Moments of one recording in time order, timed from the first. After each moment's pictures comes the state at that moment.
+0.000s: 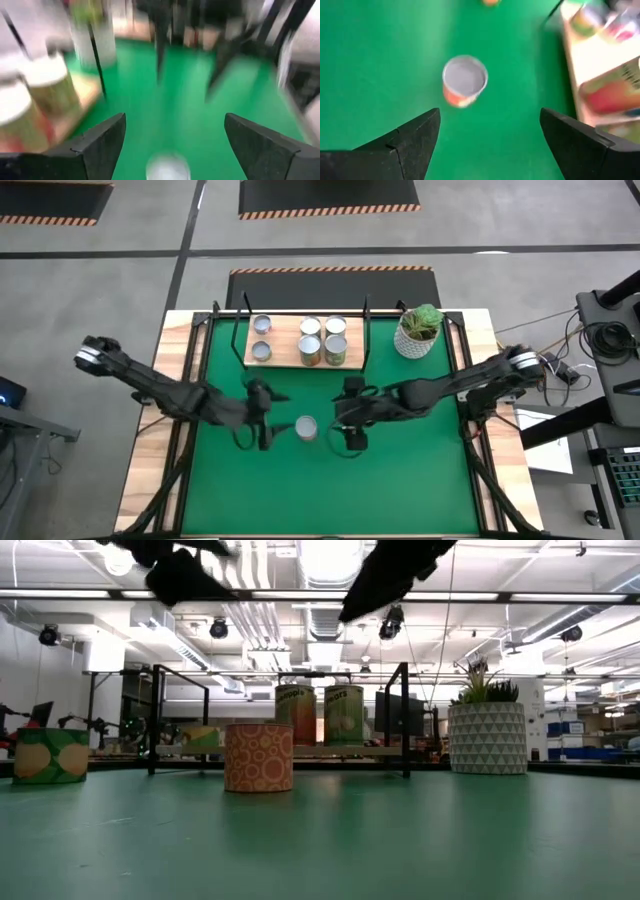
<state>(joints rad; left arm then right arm) -0.38 1.10 0.72 -0.02 -0.50 -0.30 0.24 1.63 1.31 -0.50 0.26 0.03</state>
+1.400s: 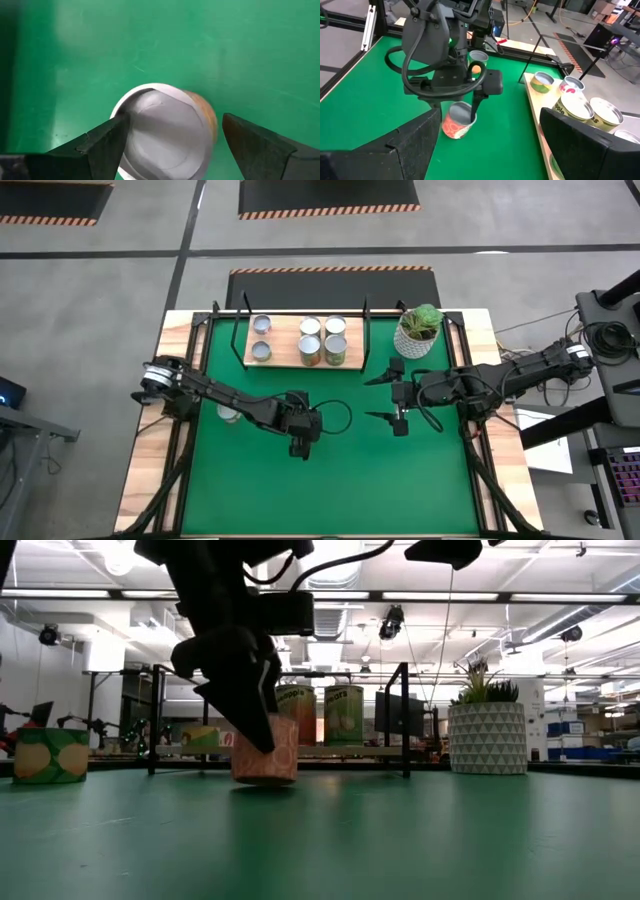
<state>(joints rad) -0.25 1.83 1.20 -0.56 -0.28 -0.19 0.24 1.06 0.86 -0.15 0.25 -0.11</state>
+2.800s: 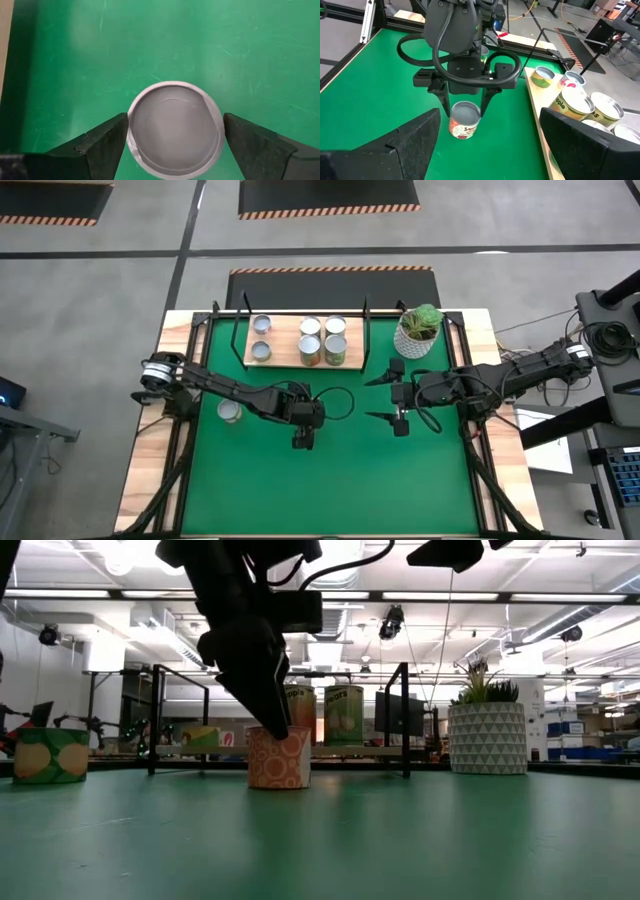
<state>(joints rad) -0.17 1.81 1.22 -0.56 -0.25 -0.15 0.24 1.06 0.86 -0.18 0.25 -0.11</state>
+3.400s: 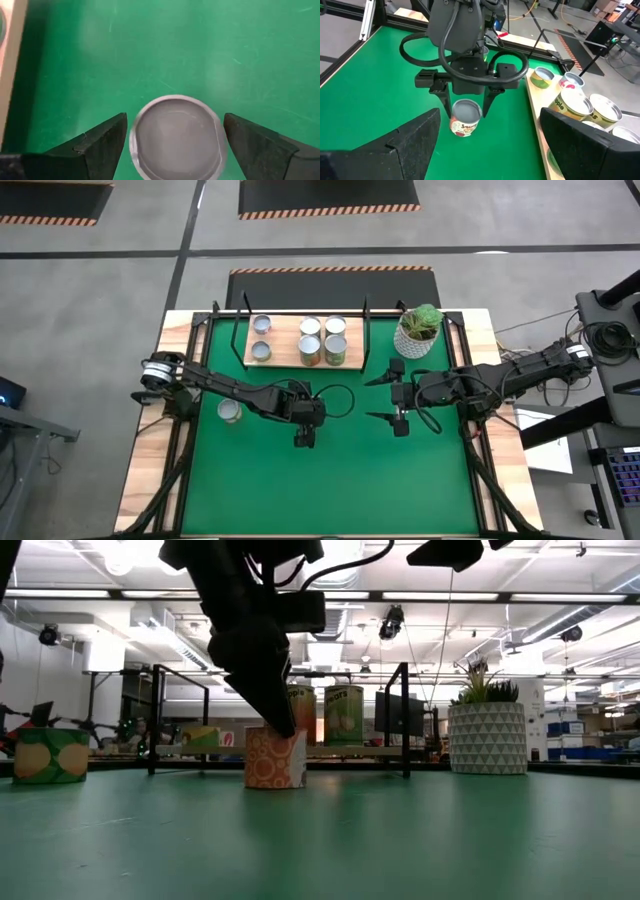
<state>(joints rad) -0.17 1.81 1.22 -0.54 -0.27 -0.16 0.24 1.06 0.86 -0.18 0.25 -0.13</state>
